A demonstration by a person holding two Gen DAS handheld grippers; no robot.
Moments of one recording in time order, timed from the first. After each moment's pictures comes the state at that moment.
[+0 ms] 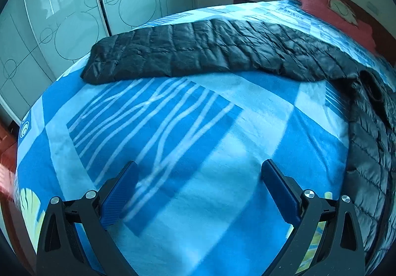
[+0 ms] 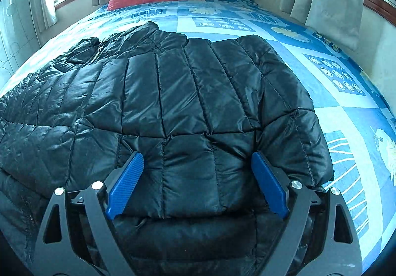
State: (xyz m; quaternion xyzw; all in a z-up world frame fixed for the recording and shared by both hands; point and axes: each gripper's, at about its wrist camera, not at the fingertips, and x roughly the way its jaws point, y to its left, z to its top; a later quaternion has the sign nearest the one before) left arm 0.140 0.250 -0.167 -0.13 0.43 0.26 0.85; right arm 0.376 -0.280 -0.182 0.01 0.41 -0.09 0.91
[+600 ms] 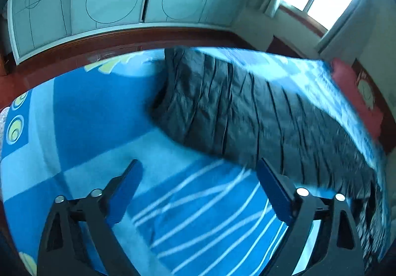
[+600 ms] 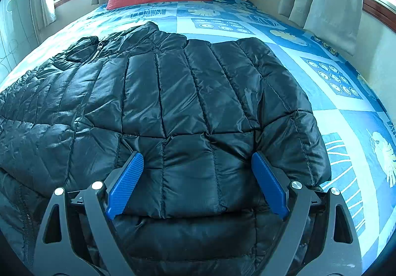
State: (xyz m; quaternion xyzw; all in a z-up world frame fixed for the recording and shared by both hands) left arm 0.122 0.412 -0.157 -0.30 0.33 0.30 0.84; right arm 0.374 -0.283 -0.181 0.01 0.40 -0.09 0.91
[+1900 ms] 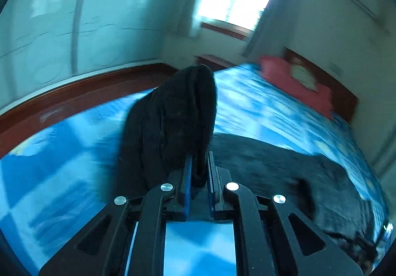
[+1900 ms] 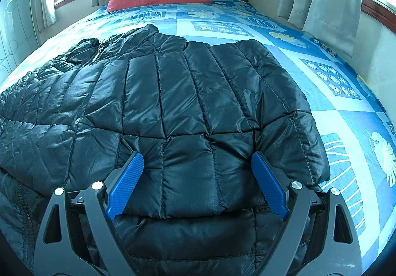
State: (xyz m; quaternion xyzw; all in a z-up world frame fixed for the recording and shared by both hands) left arm 0.239 0.248 -0.054 -0.18 0.27 0.14 0.94; right arm 0.374 -0.283 -0.181 0.01 0.40 -0.09 0.91
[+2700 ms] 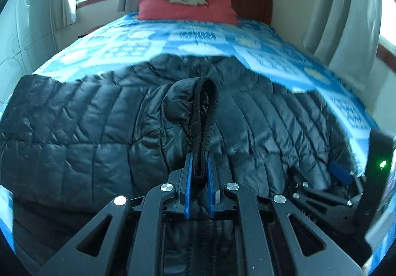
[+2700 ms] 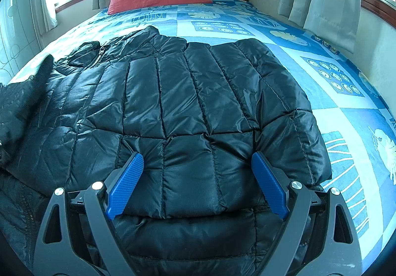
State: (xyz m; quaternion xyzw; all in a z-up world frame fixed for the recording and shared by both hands) left arm 0.354 -0.109 -0.131 -0.03 0.39 -0.08 0.92; right arm 0.379 -0.288 -0.179 0.01 0.40 -0.08 0.91
